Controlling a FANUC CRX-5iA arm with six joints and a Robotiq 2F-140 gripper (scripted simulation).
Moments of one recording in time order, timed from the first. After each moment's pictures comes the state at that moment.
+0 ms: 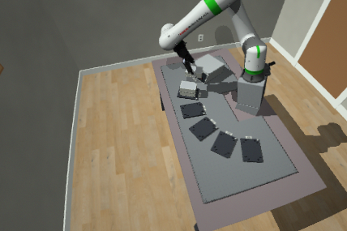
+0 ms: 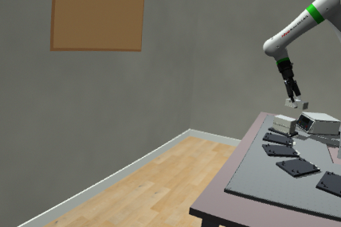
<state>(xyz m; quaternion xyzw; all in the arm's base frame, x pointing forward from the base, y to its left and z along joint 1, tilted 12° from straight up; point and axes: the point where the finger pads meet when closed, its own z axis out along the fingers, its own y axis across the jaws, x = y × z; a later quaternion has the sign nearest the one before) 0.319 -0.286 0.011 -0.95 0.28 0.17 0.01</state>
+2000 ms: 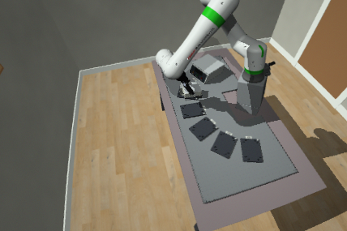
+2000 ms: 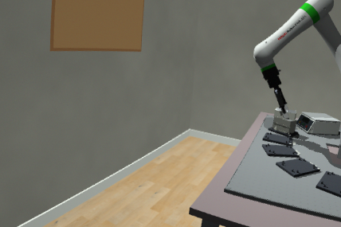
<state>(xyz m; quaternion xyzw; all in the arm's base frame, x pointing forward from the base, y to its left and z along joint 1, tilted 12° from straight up) 0.403 -0.157 -0.045 -0.98 0.09 0.19 -0.05</state>
